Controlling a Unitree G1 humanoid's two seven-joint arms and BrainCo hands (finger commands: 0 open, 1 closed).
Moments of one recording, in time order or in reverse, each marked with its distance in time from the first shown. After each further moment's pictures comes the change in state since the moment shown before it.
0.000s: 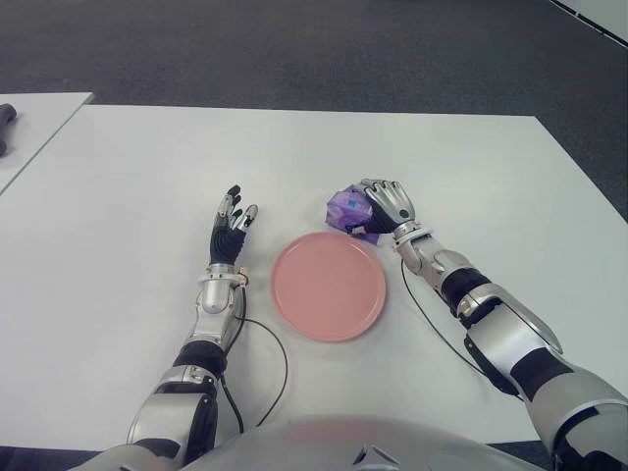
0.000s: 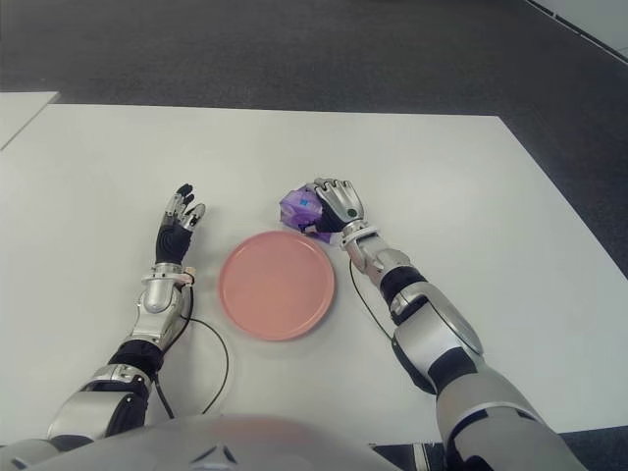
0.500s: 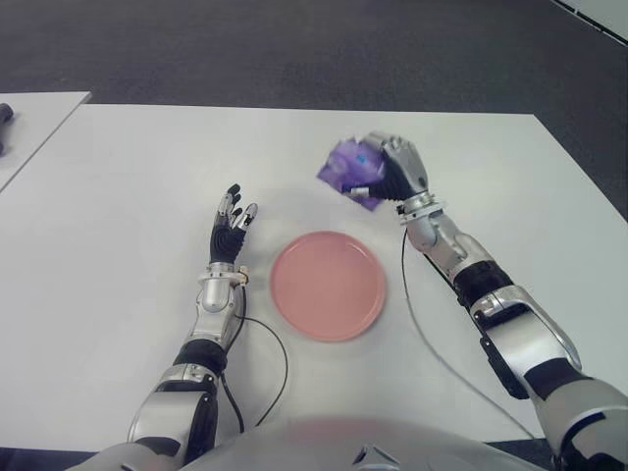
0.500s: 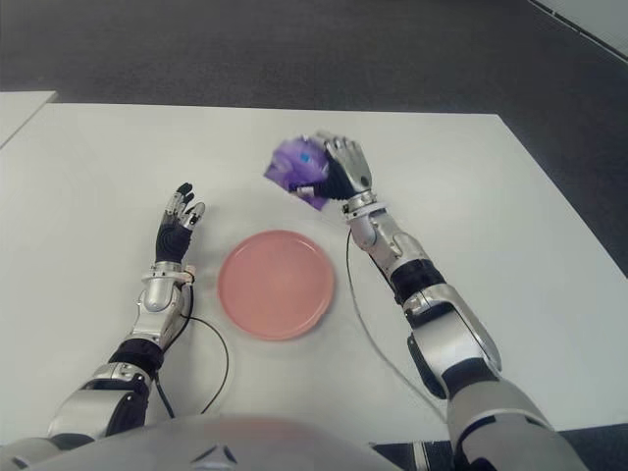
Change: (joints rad) left arm -0.003 0.001 0.001 0.004 0.000 0.000 0.000; right arm 0.080 -0.040 -0.249 -0.442 0.252 -0.183 0.117
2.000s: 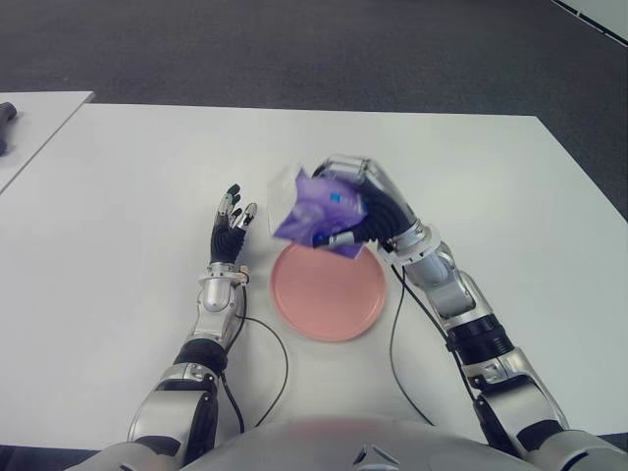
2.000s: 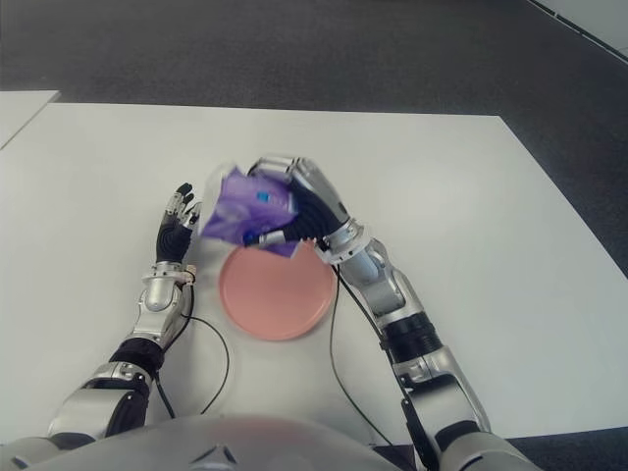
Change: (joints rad) left arm -0.006 0.000 -0.002 0.006 0.001 0.013 0.018; right arm 0.332 0.021 -0.086 -0.561 0.178 -0.131 0.643
